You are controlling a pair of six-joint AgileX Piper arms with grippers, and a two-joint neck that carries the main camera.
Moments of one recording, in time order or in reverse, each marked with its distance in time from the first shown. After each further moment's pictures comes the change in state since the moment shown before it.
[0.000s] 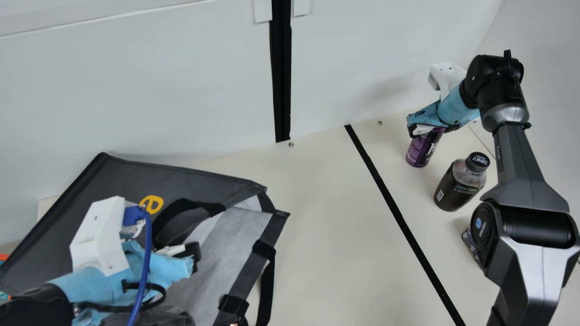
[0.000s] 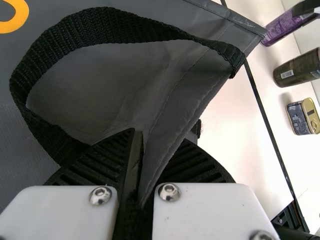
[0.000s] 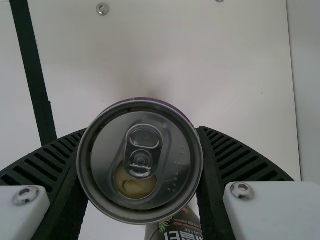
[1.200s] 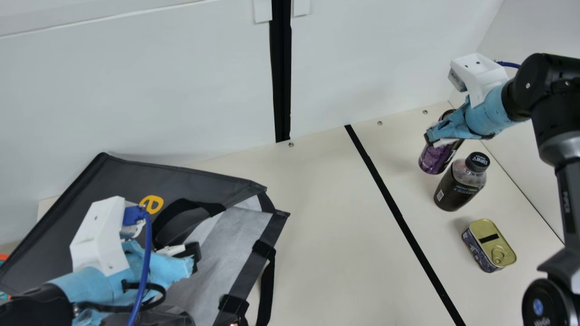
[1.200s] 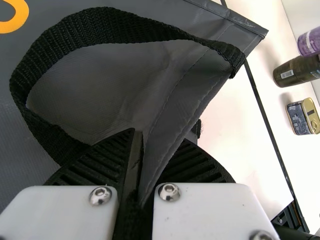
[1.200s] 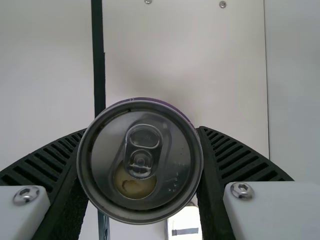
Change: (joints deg) left arm 0.0 0.0 0.0 0.0 0.0 0.0; right arm -0.2 -28.9 24.0 2.3 -0.1 -8.5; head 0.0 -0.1
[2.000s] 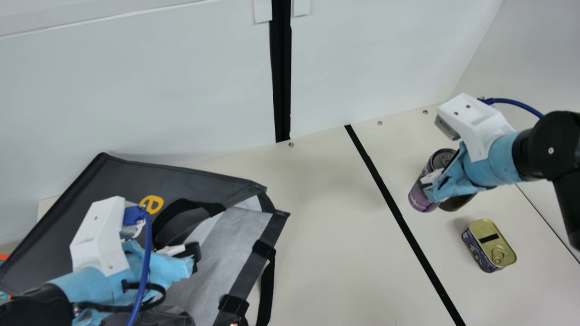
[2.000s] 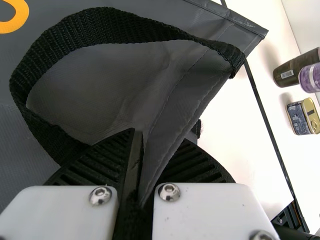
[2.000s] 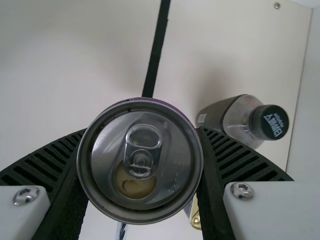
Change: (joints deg) left arm 0.0 0.0 0.0 0.0 0.0 0.0; right arm 4.0 -20.1 20.2 2.7 0.0 -9.8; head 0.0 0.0
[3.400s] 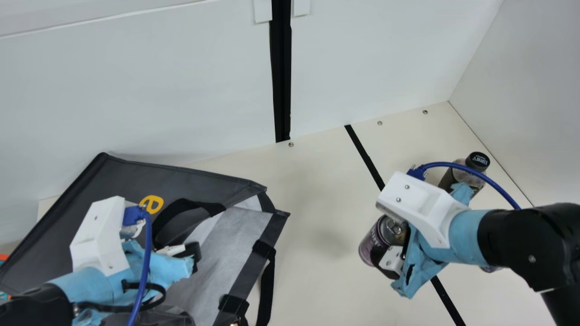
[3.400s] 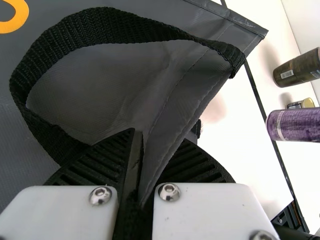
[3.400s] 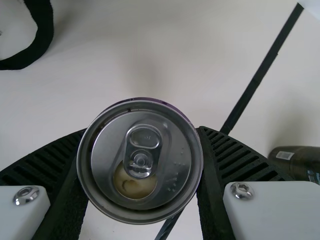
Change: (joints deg) left arm 0.0 0.0 0.0 0.0 0.0 0.0; right arm 17.9 -15.7 16.3 3.2 0.0 -5.5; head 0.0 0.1
